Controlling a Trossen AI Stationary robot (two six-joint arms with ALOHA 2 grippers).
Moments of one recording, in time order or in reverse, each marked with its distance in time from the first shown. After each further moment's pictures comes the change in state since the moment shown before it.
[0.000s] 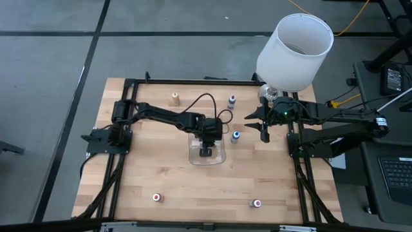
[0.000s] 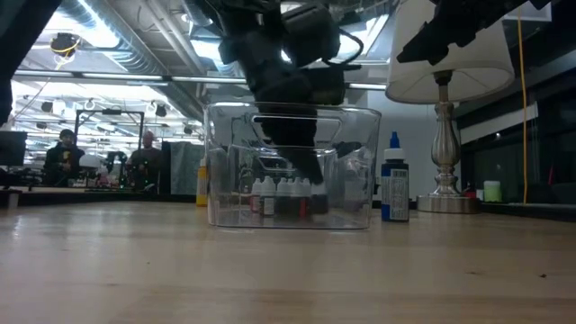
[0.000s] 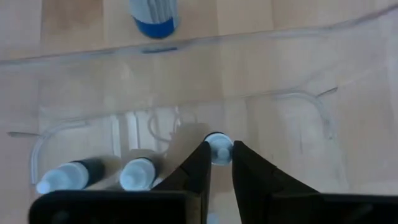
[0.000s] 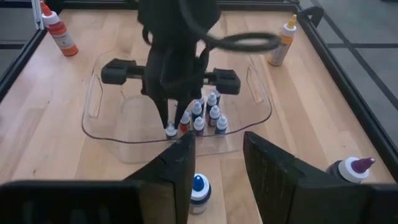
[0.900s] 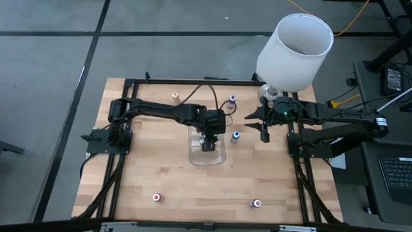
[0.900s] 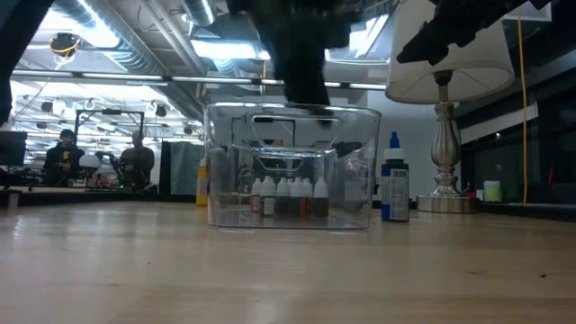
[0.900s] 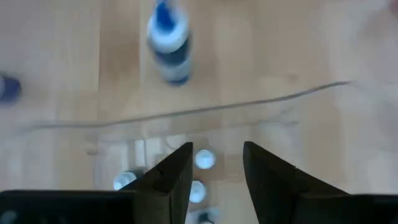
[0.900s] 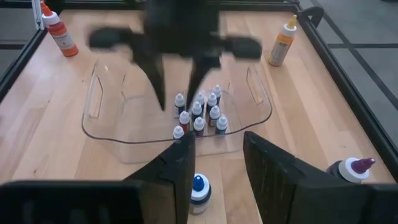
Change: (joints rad) left arm 0.004 -0.050 0.204 -0.218 -0.016 0.016; right arm 0.000 0.000 0.000 0.000 0.000 0.000
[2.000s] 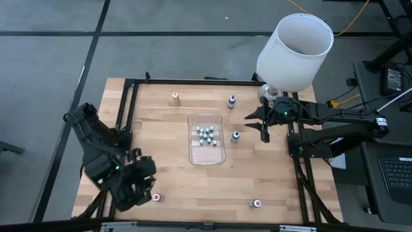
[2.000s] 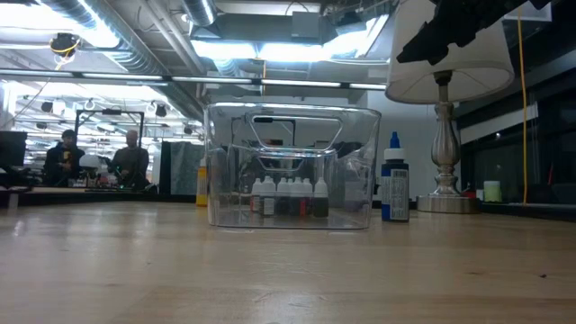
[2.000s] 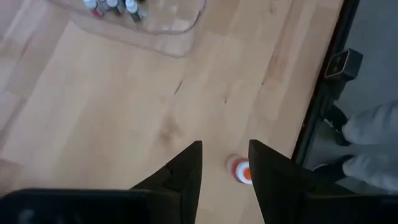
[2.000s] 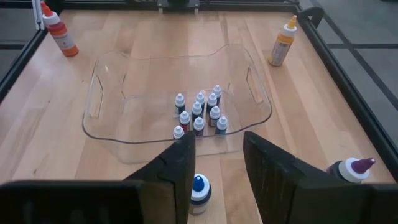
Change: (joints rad) left arm -0.929 -0.380 0.096 -0.767 -0.524 -1.322; right arm 0.000 0.000 0.000 0.000 0.000 0.000
